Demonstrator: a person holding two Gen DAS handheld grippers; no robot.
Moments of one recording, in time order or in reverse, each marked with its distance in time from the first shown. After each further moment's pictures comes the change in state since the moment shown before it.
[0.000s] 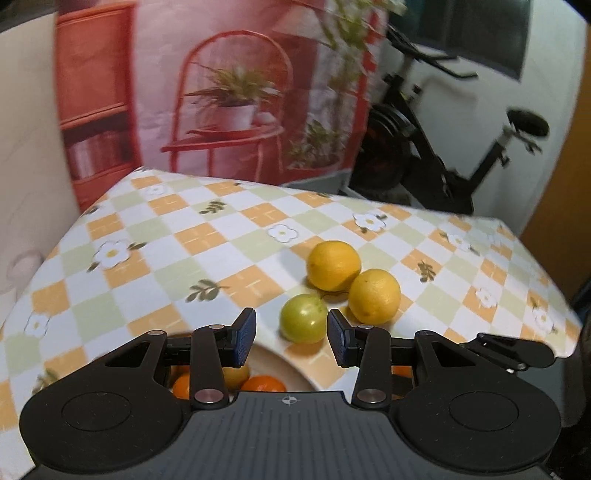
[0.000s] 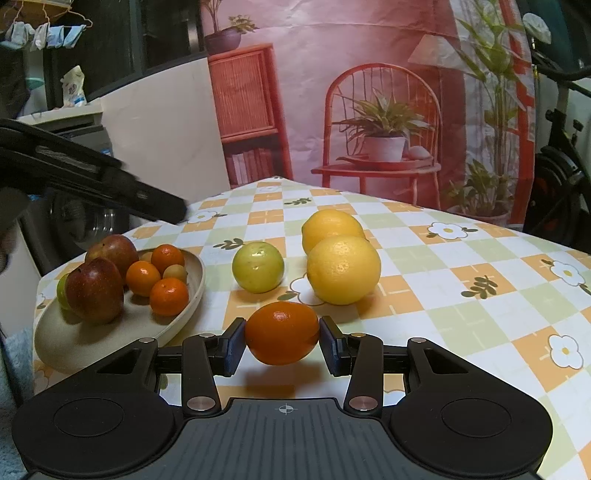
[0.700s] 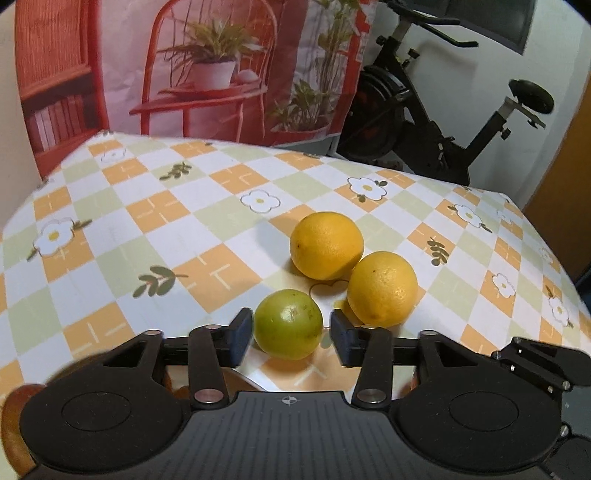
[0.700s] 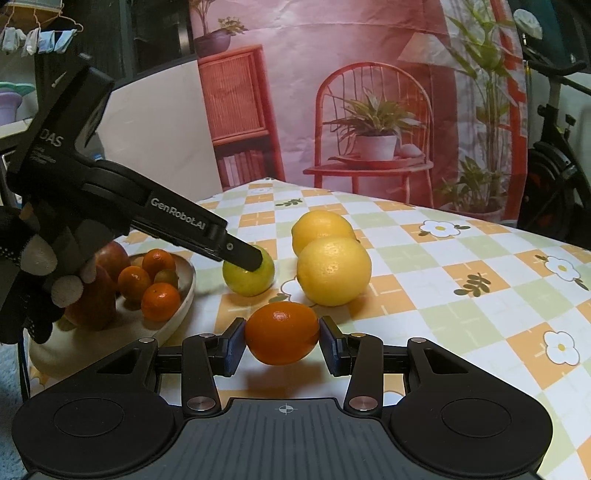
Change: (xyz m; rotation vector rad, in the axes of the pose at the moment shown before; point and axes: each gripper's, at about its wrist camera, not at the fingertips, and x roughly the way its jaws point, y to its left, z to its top) left arm 0.069 0.003 0.004 -0.038 0.114 -0.062; right arm 0.001 -0.003 0.000 0.023 -0.003 -0.020
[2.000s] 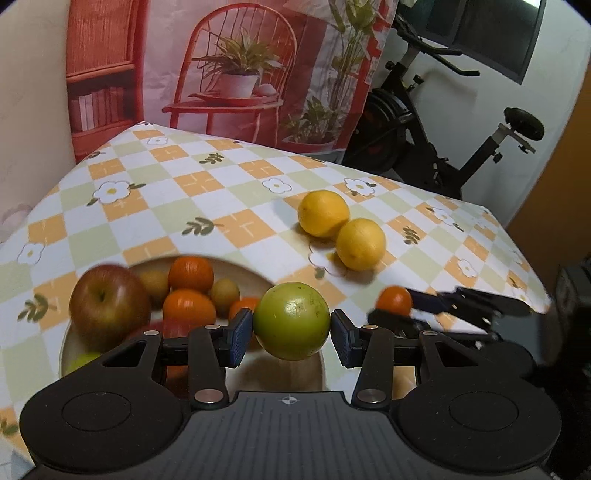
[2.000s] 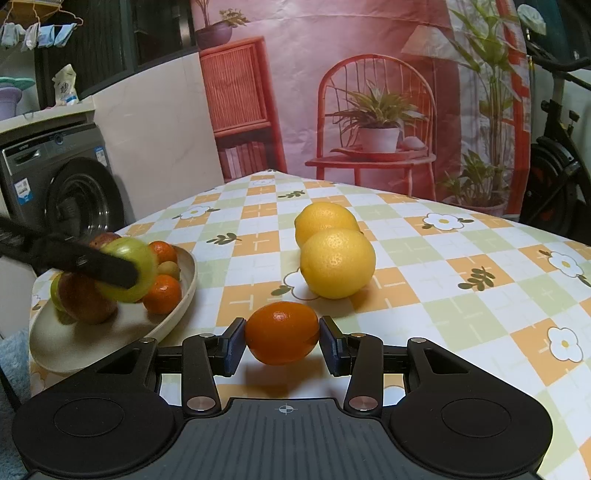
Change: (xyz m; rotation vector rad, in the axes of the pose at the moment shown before) left arm -0.095 0.005 -0.063 -0.070 -0.063 -0.004; right arm 0.003 0.000 0.001 -0.003 0.026 0.004
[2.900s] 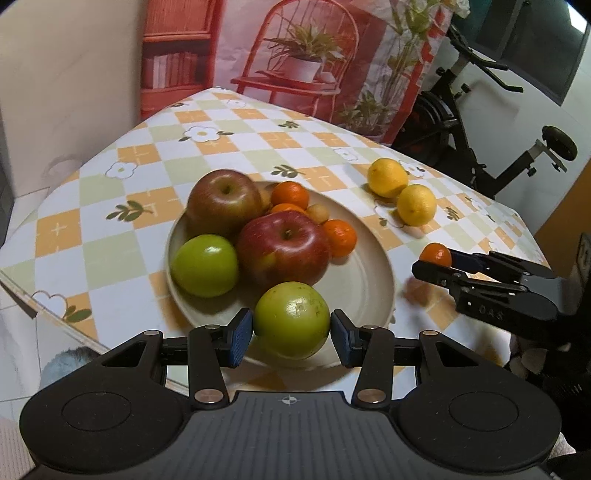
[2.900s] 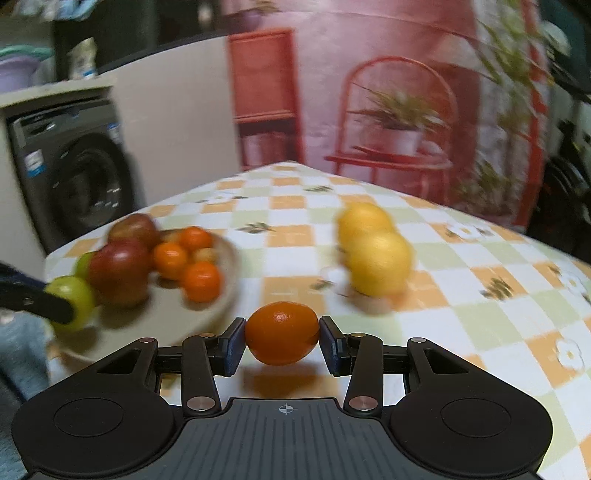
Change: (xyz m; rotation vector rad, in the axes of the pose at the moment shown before) left arm -0.052 0.053 -0.057 -0.139 0.036 0.095; right arm -0.004 0.049 0.003 -0.108 0.040 0.013
